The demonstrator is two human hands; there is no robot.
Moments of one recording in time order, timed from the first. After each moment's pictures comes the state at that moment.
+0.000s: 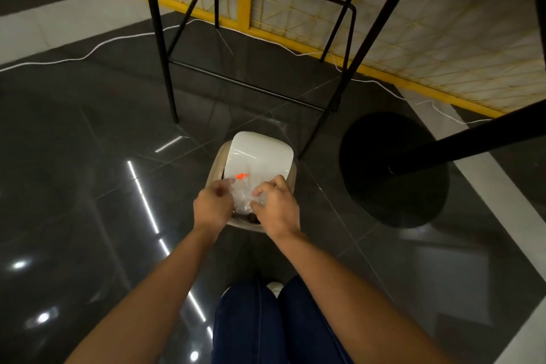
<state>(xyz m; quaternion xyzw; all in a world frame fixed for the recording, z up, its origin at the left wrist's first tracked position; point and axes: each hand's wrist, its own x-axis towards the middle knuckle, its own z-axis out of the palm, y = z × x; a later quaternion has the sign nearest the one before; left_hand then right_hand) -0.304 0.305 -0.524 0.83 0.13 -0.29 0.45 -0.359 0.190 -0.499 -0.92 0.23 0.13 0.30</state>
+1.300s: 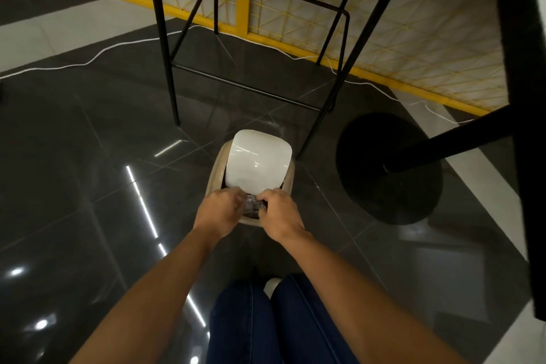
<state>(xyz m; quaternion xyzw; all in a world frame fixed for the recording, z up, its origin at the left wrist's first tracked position) -0.315 0.321 -0.528 0.91 -0.21 -0.24 0.24 -0.375 0.195 -0.487 -0.91 0.22 0.20 0.30</state>
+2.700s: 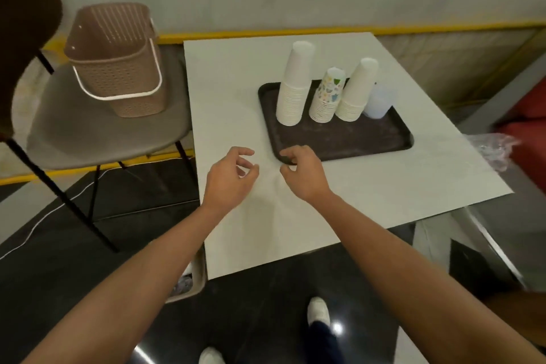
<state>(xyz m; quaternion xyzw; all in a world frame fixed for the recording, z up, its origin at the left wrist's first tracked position) -0.403 0.056 -0.075 0.81 -0.36 -0.17 0.43 -0.521 -0.055 -0.060 -0.83 0.41 -0.14 0.35</state>
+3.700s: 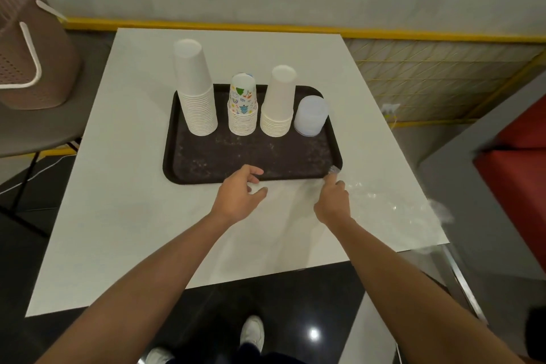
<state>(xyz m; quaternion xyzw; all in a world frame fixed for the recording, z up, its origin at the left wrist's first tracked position) -0.566 -0.169 -0.107 0.83 -0.33 -0.26 0.36 -0.705 -0.308 -0.124 -0.81 0.54 0.06 0.21</state>
